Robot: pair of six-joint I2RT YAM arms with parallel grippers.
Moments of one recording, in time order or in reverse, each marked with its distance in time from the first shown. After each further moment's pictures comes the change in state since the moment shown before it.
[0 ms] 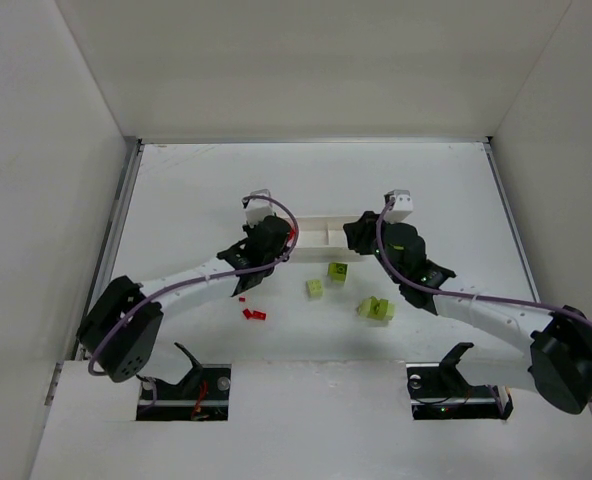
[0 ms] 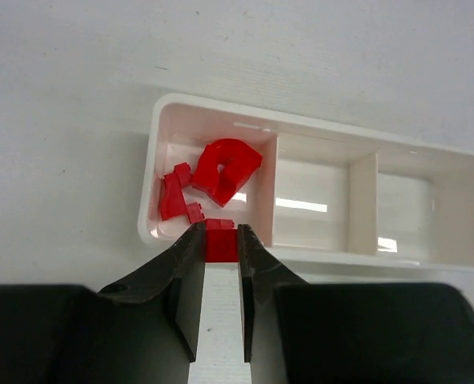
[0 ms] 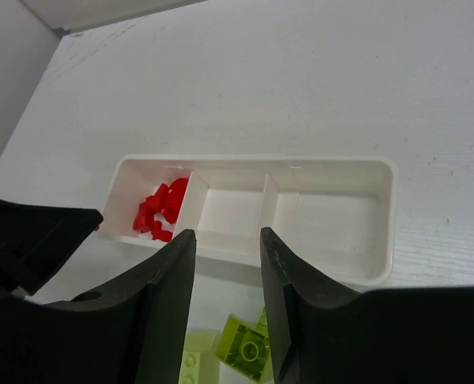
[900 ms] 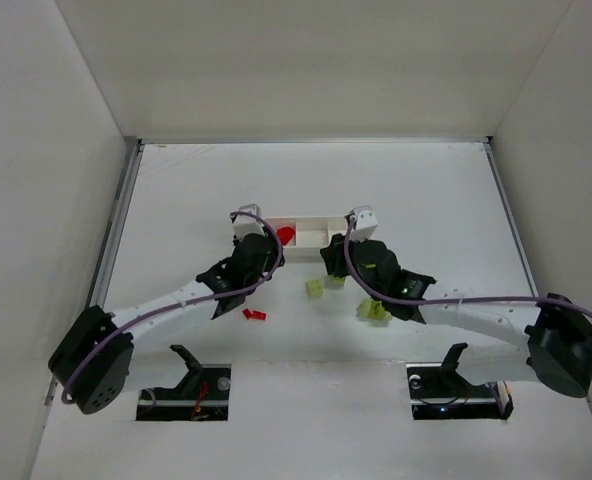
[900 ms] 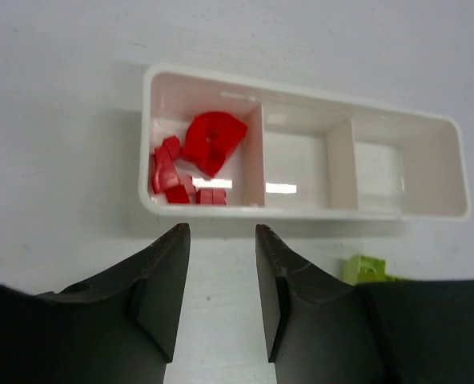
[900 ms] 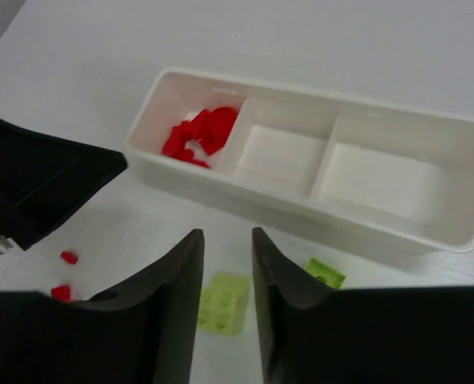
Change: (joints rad) left arm 0.026 -0.142 -0.146 0.085 0.119 0.012; right arm 0.199 0.069 0.054 -0.082 0.069 -0.085
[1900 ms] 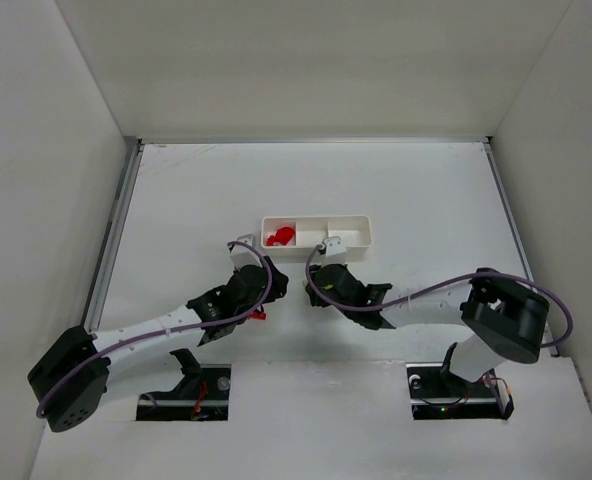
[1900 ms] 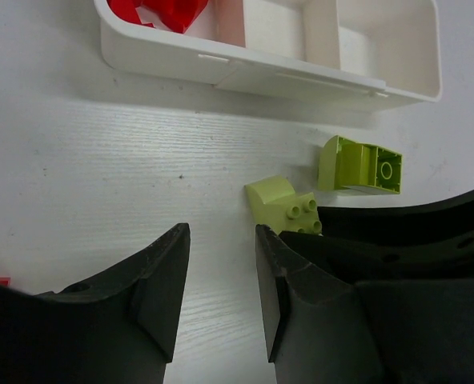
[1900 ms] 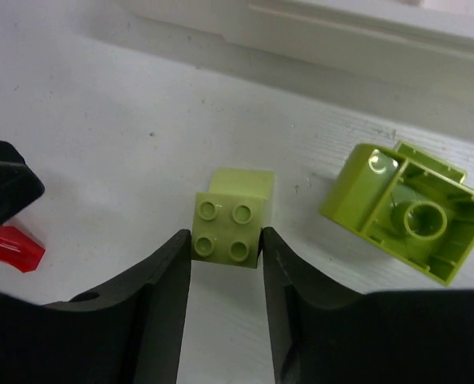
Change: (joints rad) left arm -0.152 -0.217 -0.229 -0.040 0.066 -0.219; right arm 0.167 0.295 -0.002 -0.054 0.038 0.184
